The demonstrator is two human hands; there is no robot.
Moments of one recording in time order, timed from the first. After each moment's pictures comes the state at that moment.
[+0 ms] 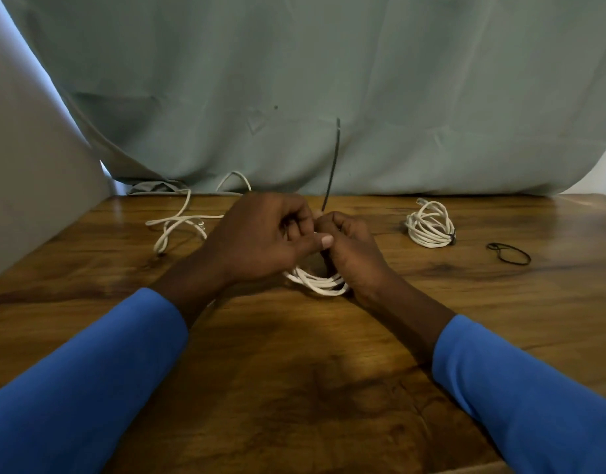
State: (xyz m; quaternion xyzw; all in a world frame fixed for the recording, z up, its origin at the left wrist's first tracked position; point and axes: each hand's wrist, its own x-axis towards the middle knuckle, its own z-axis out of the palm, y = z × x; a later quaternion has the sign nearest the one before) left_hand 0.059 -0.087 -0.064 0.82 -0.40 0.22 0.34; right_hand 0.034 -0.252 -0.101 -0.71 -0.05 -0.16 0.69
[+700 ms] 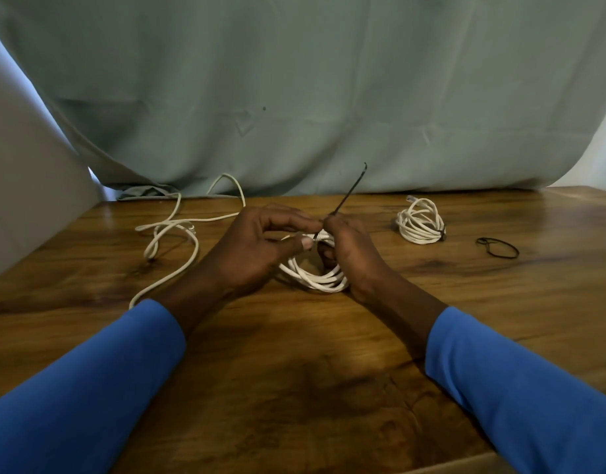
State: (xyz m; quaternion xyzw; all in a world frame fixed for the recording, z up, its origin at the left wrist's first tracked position) left_hand 0.074 -0.099 -0.091 0.72 -0.40 0.09 0.55; right_hand 0.040 -0.264 -0.101 -0.69 0.01 -0.15 0.71
